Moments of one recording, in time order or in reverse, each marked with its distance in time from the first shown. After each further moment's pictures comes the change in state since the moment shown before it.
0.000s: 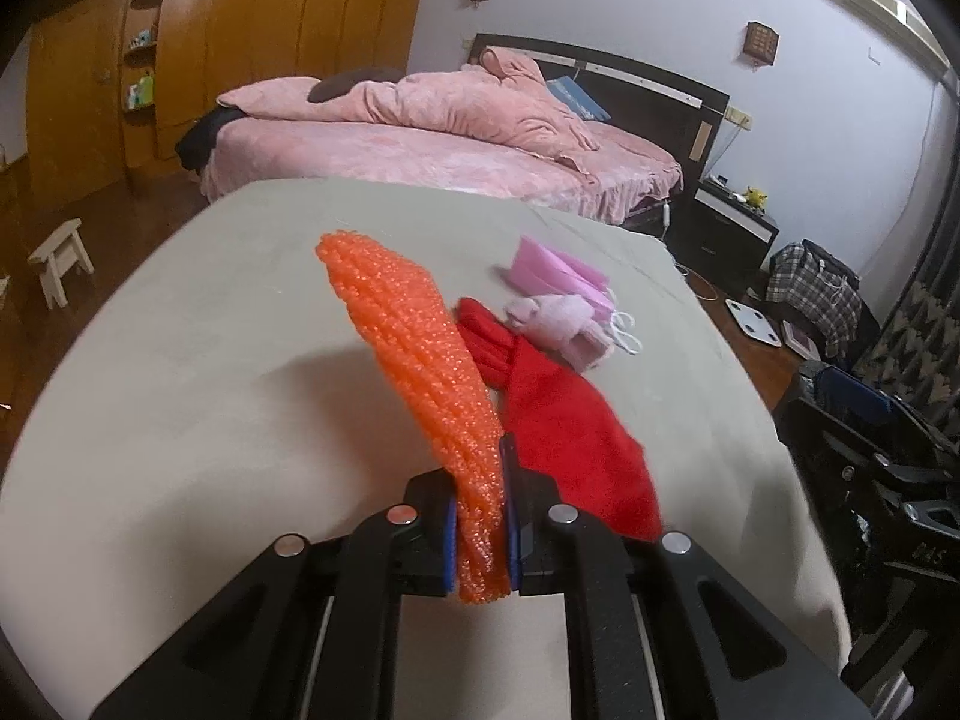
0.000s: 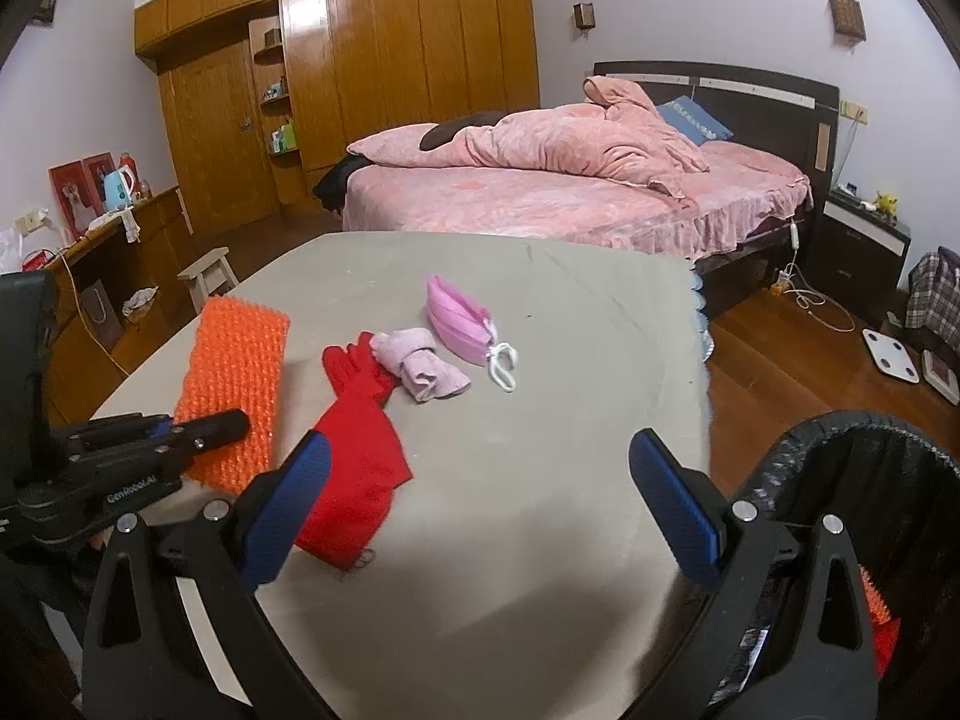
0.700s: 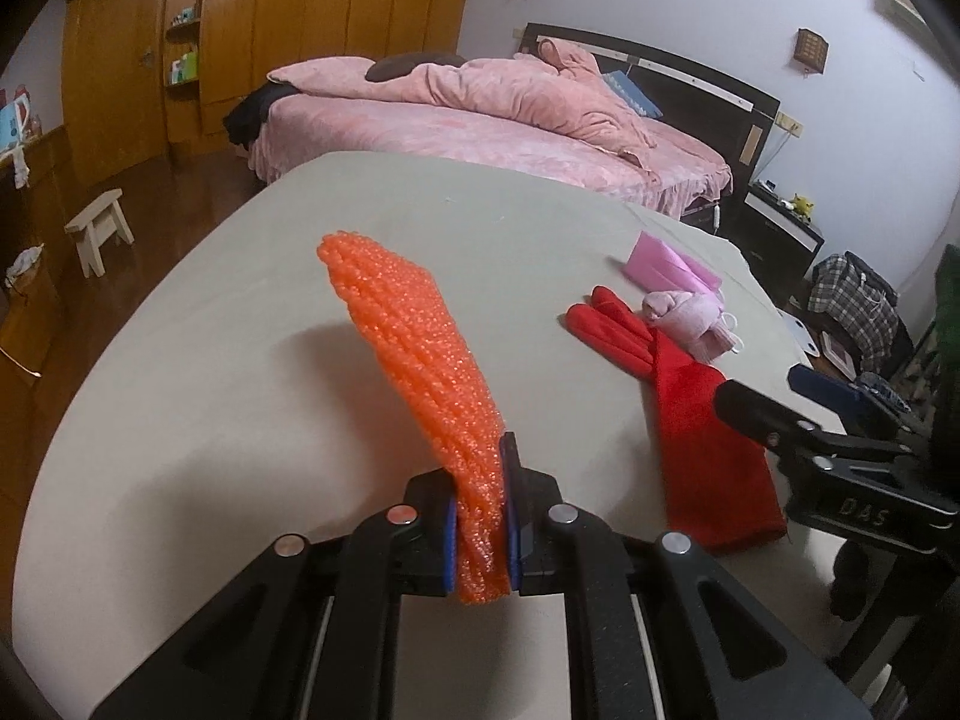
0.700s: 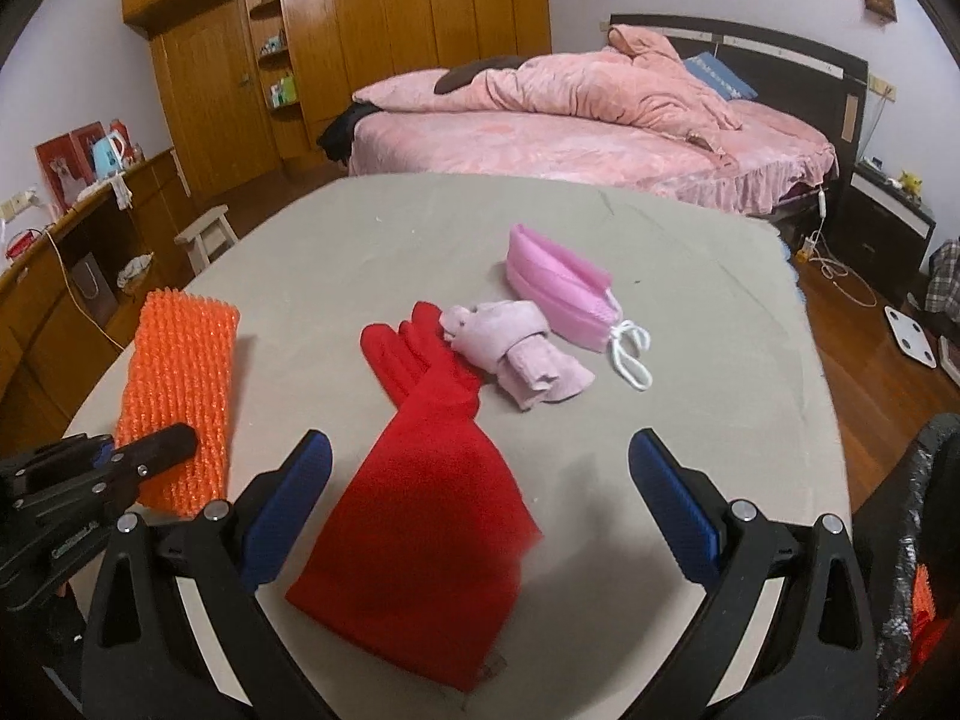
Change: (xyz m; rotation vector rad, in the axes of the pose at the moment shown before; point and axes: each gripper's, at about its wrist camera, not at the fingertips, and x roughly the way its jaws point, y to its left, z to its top) left arm 0.005 0.065 -0.002 -0.069 0.034 0.072; right arm 0.083 0.062 0.009 0.000 0.138 0.004
